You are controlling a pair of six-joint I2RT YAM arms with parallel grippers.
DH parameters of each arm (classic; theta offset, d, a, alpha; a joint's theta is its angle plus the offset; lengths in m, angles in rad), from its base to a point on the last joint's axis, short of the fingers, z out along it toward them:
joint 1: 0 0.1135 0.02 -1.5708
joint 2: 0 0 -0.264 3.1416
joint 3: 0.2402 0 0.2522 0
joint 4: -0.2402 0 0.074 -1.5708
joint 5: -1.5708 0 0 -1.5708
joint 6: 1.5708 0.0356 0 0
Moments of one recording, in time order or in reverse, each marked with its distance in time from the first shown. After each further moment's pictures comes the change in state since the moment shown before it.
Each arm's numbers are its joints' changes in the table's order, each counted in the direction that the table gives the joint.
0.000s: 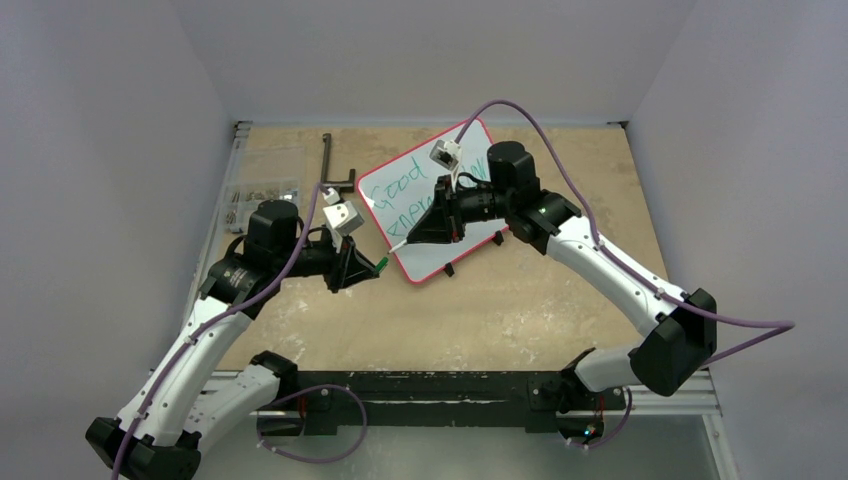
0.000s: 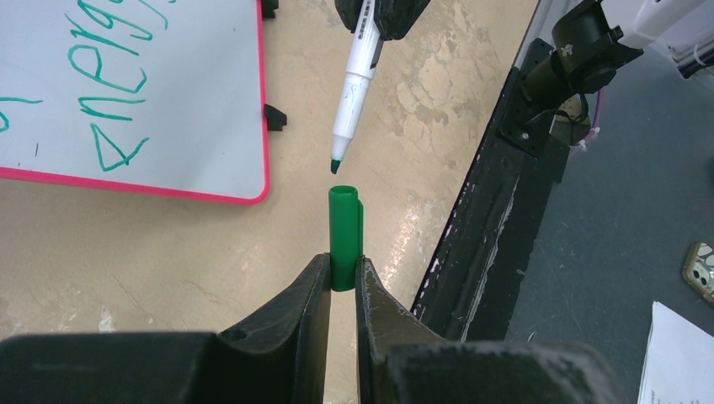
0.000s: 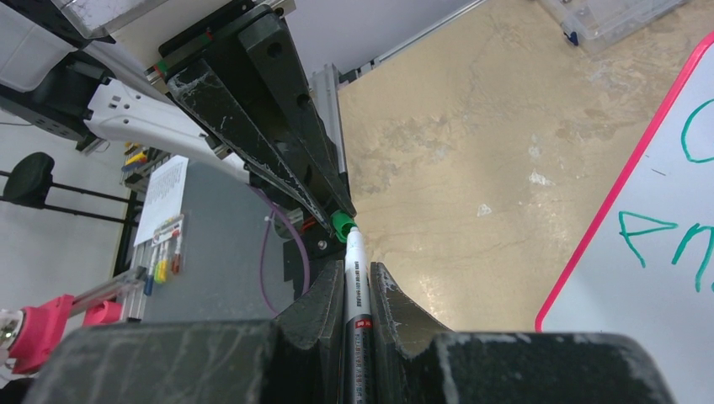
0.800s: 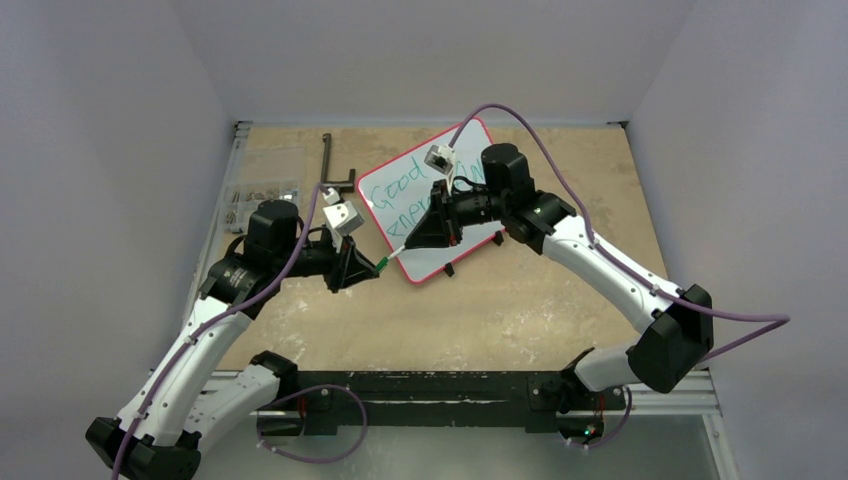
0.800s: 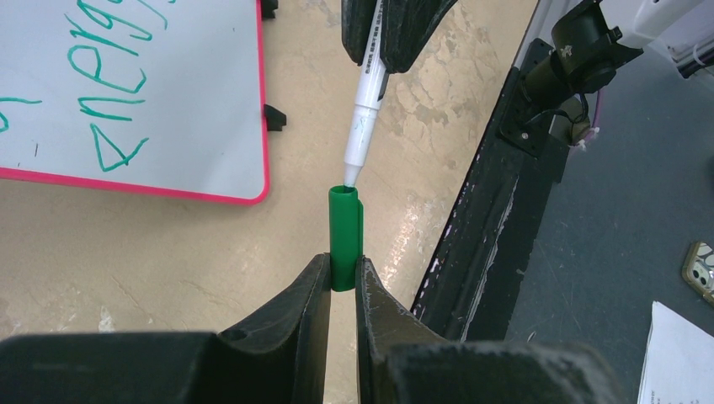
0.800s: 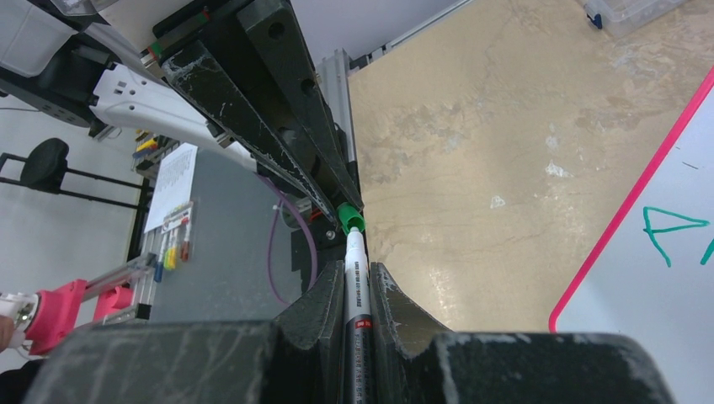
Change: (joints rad) left arm 0.000 0.000 0.000 0.000 -0.001 0.000; right arm 0.017 0.018 0.000 -0.016 0.024 -0.010
